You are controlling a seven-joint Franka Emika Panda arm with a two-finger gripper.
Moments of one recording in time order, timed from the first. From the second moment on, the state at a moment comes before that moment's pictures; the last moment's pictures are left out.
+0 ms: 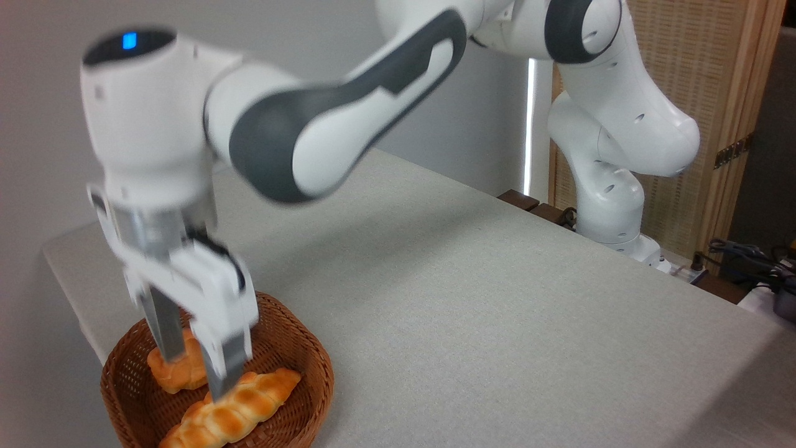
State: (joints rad) arm 0.01 0.47 -0.02 -1.28 -0.14 1.89 0.61
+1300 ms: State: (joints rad) arm -0.01 0.01 -0.09 -1.62 0.05 1.65 0.79
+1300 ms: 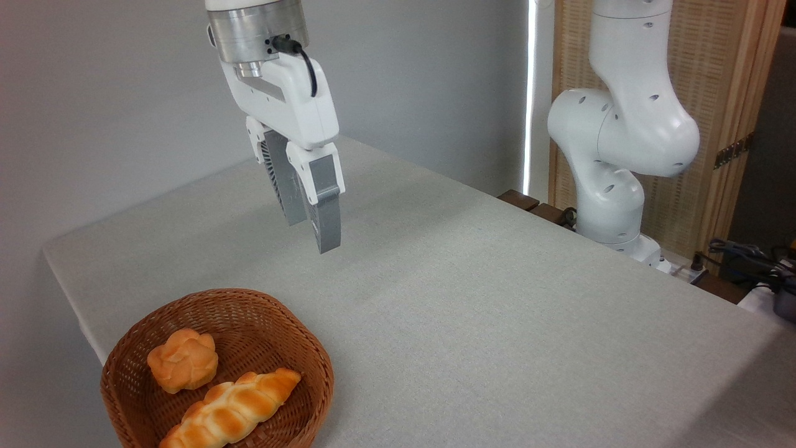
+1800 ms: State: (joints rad) arm -0.07 0.00 0.01 -1.62 0.05 1.65 0.78
